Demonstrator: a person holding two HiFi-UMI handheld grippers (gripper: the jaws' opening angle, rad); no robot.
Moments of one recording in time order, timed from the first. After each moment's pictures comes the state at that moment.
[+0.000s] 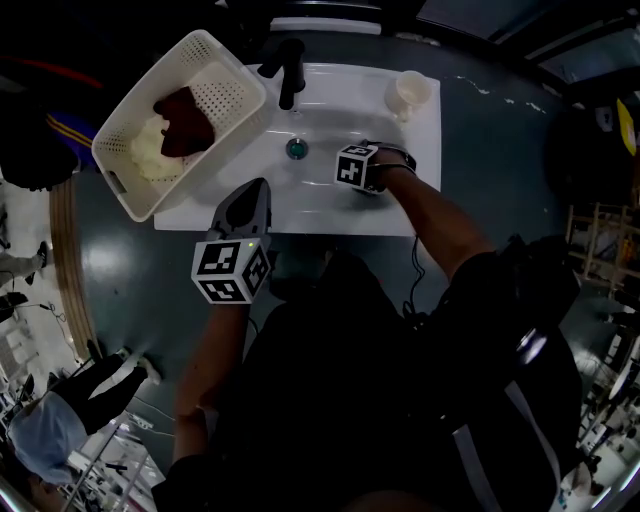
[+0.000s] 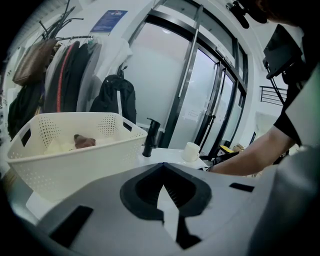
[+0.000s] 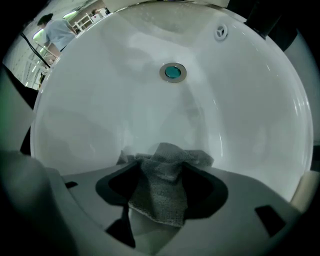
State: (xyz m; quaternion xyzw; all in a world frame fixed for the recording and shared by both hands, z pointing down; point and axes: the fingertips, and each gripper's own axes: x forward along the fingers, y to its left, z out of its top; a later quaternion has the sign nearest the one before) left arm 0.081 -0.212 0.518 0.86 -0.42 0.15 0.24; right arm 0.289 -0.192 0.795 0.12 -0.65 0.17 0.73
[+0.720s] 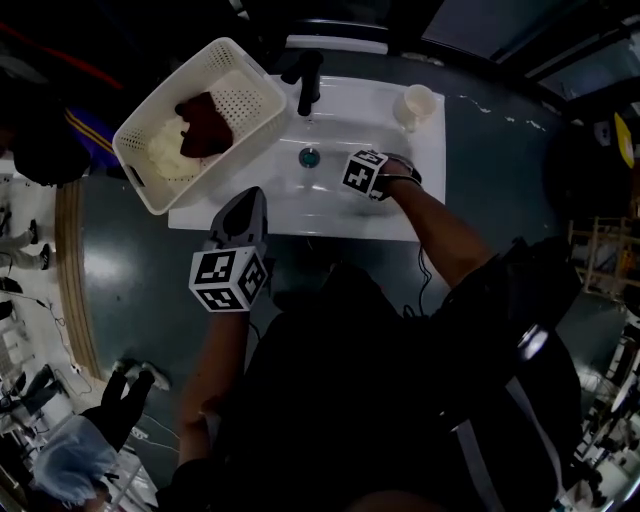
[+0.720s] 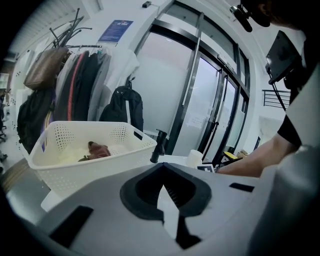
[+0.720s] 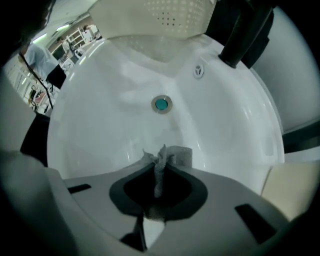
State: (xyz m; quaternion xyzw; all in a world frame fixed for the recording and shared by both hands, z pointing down) left arm 0.038 -0.202 0.491 0.86 -0.45 0.12 0.23; right arm 0.256 -0.211 0.750 0.21 -0.69 0.18 0.67
